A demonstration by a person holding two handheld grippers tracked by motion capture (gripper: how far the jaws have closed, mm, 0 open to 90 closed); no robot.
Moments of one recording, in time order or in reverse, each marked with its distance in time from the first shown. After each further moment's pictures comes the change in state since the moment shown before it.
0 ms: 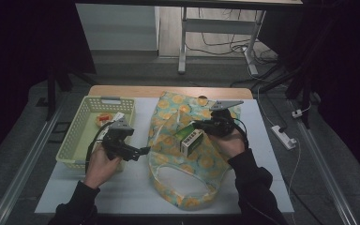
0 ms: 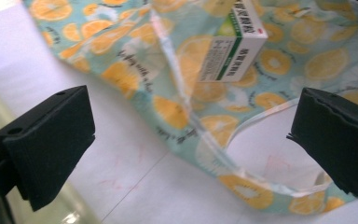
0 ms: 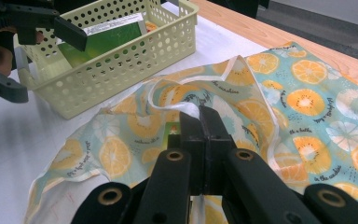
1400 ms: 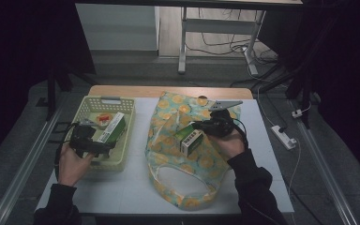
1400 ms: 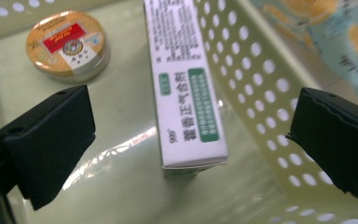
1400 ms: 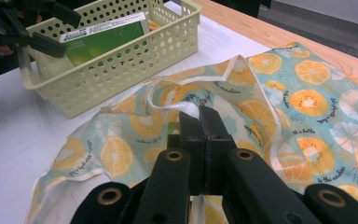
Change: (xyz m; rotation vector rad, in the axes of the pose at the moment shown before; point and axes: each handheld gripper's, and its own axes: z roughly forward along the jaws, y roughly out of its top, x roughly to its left) left arm 0.067 -0.049 -0.036 0.130 0.308 -0.197; right arm 0.002 0.000 0.001 0.003 0.006 -0.006
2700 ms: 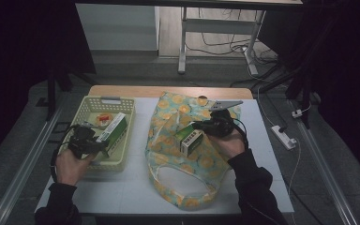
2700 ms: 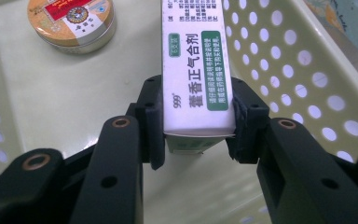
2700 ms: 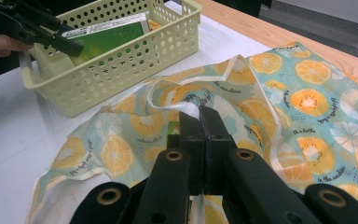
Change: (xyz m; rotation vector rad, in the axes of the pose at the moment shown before) left arm 0.000 -0.004 -0.002 0.064 0.015 -0.028; right arm -0.001 0.000 0.000 0.001 0.004 0.000
